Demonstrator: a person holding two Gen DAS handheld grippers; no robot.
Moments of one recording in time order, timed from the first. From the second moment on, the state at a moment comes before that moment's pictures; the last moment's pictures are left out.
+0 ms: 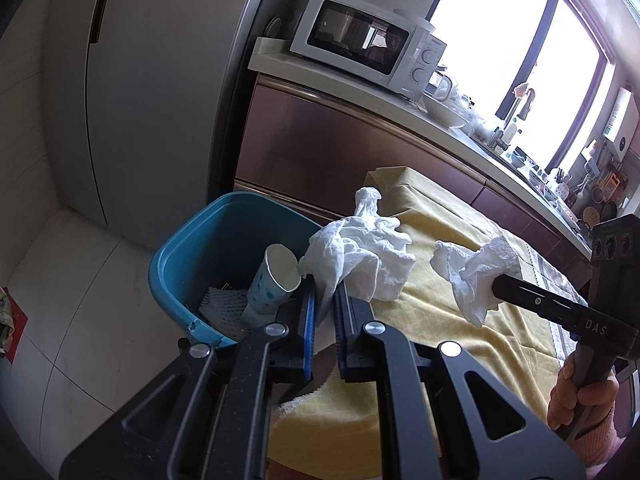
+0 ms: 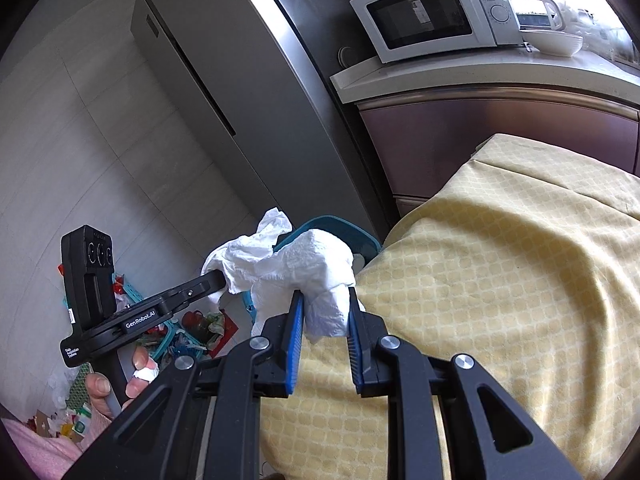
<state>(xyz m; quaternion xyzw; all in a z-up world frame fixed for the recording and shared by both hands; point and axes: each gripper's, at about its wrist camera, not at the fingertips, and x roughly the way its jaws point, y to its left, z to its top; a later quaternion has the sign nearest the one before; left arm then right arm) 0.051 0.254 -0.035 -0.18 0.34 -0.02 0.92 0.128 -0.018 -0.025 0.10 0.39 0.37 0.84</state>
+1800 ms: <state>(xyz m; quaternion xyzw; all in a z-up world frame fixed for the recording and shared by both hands) 0.081 0.297 -0.078 -0.21 0.37 0.05 0.90 0.148 0.086 -0.053 -0.02 0.45 0.39 0.81</state>
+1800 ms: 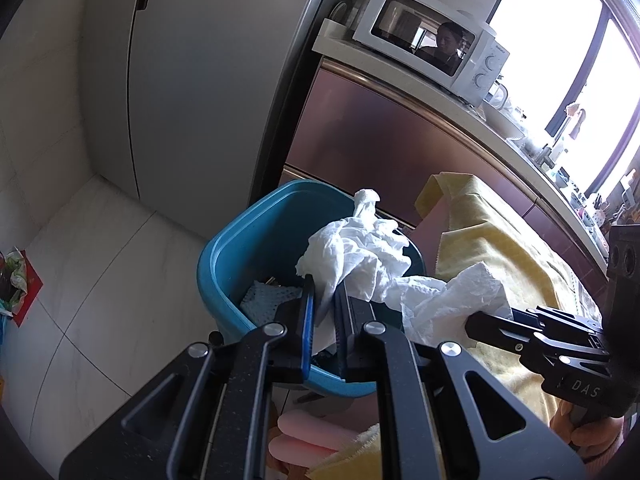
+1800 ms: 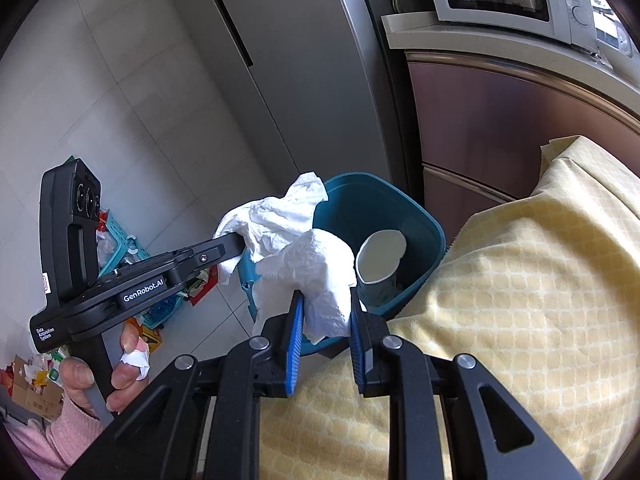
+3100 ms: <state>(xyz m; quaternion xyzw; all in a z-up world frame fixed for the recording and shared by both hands) 0.103 0.303 -0.103 -0.21 0.39 0.08 0.89 0.163 0.124 -0.075 -0.07 0.48 0.37 0.79</state>
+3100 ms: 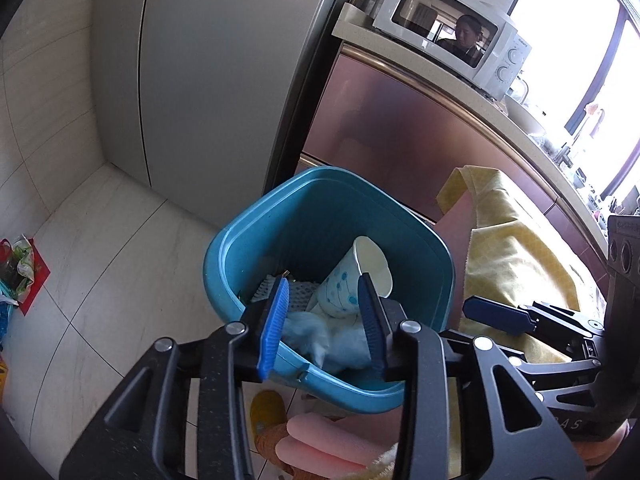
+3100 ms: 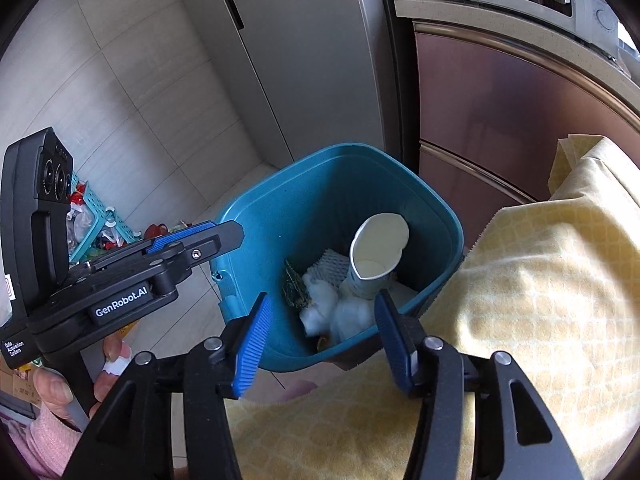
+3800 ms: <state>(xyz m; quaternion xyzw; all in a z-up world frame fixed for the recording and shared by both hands) 0.037 0.259 -0.046 -0.14 0.29 0.05 0.95 0.119 0.037 -0.032 0.02 0.39 0.35 0.85</state>
